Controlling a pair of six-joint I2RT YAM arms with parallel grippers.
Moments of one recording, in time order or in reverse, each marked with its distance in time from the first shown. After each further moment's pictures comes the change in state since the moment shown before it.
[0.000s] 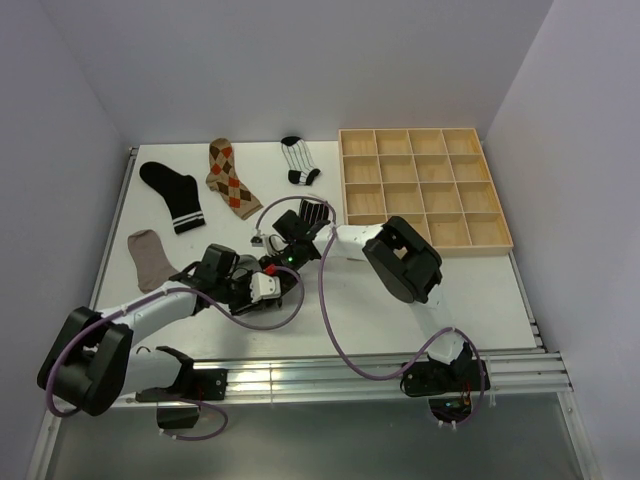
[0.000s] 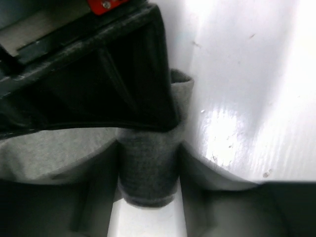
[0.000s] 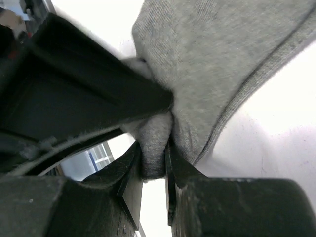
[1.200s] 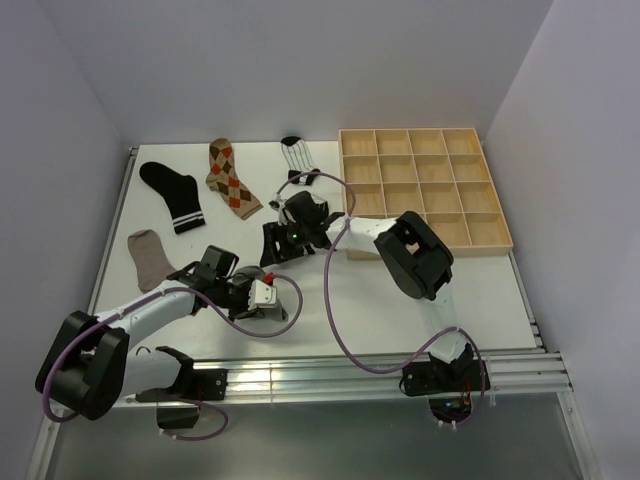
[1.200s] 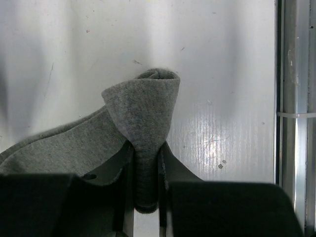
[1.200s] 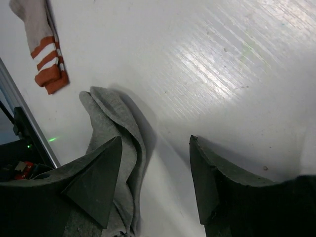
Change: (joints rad) left arm 0.000 -0.014 0.028 -0.156 0.184 0.118; right arm -0.091 -0.055 -0.055 0.311 0.320 0.264
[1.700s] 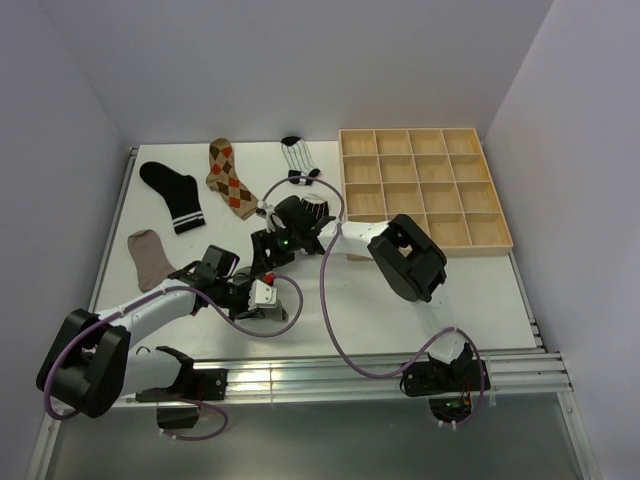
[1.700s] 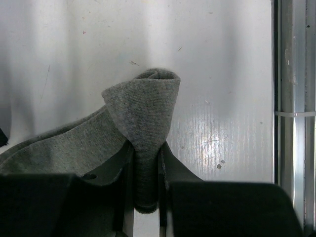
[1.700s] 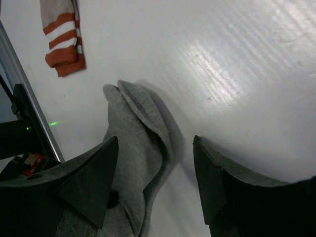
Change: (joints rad) left arm -0.002 0.013 0.006 -0.009 0.007 0.013; right arm 0.050 0.028 0.041 0.001 -0.053 -0.066
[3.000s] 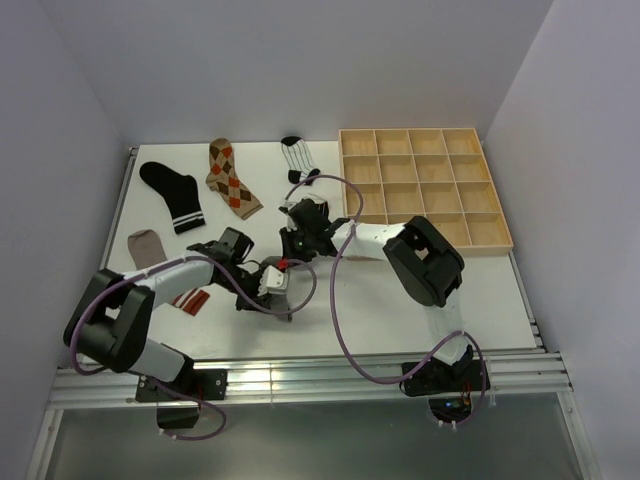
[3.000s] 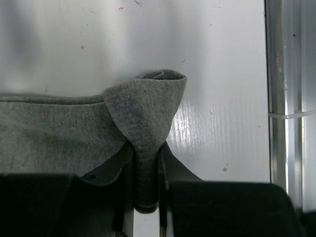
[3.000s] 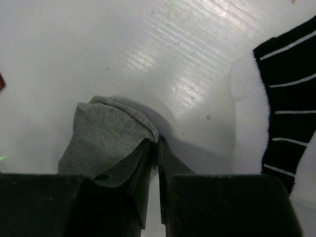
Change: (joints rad) left arm -0.023 0.217 0.208 -0.164 0.020 0.049; right arm -0.031 -0.115 -0.142 -0.061 0.300 0.026
